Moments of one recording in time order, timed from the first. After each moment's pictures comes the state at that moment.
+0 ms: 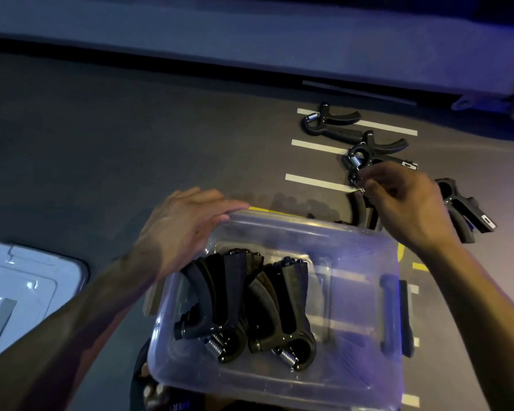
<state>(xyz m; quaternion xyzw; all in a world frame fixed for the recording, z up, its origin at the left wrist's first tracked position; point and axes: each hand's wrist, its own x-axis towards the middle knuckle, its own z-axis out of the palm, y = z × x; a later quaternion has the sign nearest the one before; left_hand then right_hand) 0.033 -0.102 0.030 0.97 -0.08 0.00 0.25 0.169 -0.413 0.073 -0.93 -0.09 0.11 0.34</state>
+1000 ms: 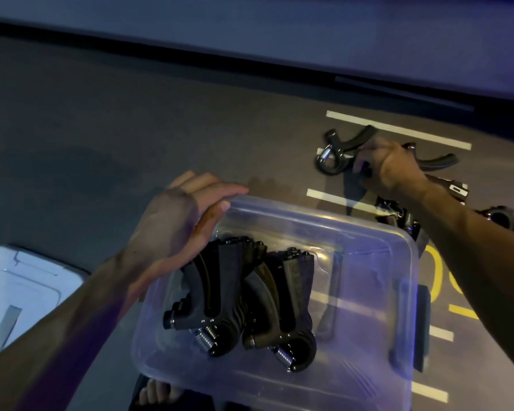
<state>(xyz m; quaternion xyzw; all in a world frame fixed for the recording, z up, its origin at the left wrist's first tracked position) 0.075 -0.080 0.036 0.96 -0.01 0.03 0.27 0.331 -0.369 -0.046 -0.94 -0.29 0.19 0.03</state>
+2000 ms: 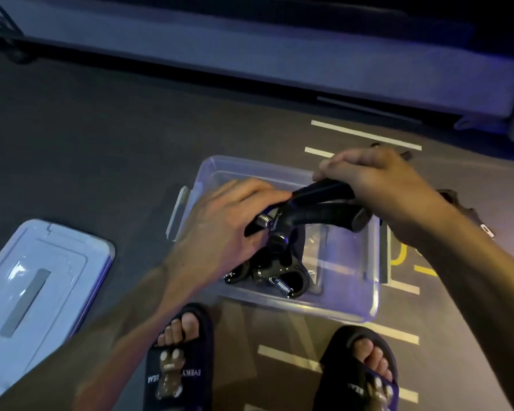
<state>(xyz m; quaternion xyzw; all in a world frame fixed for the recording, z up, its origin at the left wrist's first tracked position) -0.009 -0.162 0.097 0.95 -0.07 0.14 0.27 0.120 -0.352 0.157 -0.84 -0.11 0.27 0.46</state>
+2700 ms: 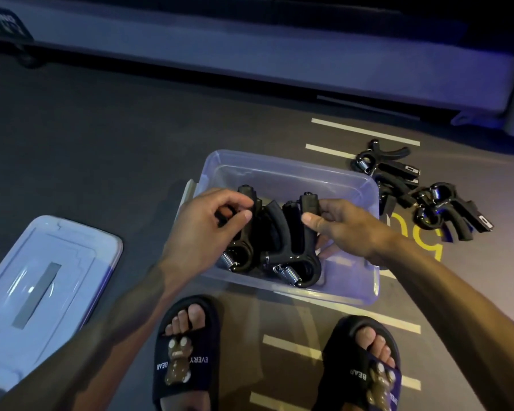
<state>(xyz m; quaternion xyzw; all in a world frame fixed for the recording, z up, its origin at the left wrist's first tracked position) -0.036 -0.151 0.078 0.86 0.16 0.08 0.48 0.088 -0.368 0.082 -0.78 -0.14 0.42 0.43</state>
